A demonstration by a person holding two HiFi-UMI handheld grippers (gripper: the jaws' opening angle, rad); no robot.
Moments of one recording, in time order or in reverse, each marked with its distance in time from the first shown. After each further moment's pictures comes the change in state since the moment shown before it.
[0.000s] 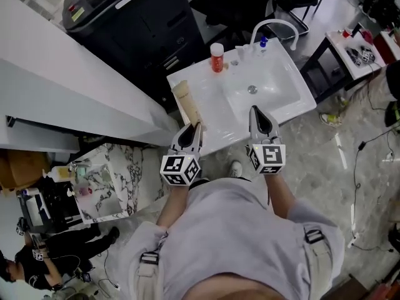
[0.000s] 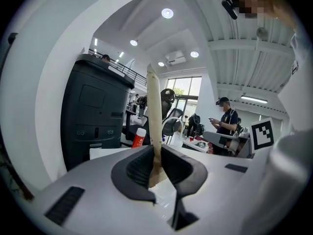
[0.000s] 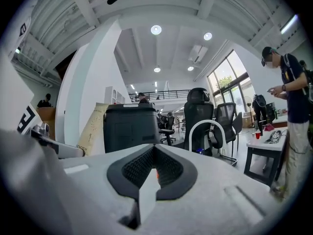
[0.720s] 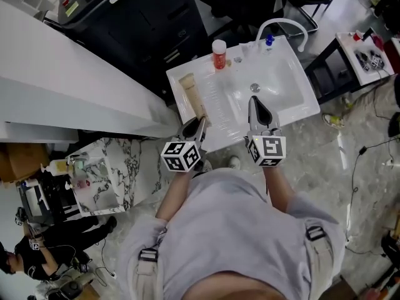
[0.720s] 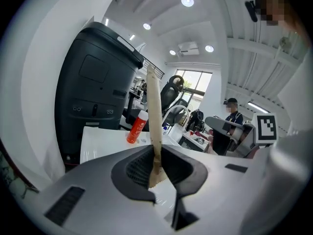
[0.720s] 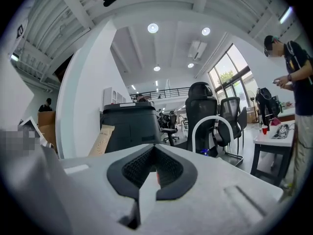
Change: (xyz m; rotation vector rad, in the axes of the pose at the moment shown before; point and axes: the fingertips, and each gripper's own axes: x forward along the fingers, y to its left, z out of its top) left arm 0.059 0.019 -0.040 -0.155 0.148 -0.003; right arm 0.053 -0.022 -0.002 0.032 0.011 0.043
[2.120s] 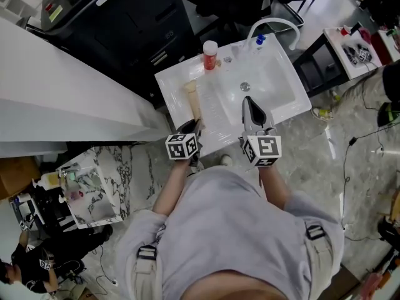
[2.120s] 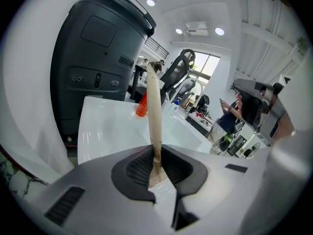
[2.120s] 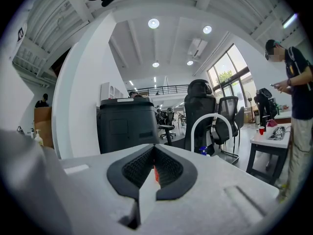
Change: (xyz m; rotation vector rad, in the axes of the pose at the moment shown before) left arm 0.062 0.068 -0.089 -0.022 0.253 0.019; right arm 0.013 0.003 -0.007 -0.014 0.048 -0.045
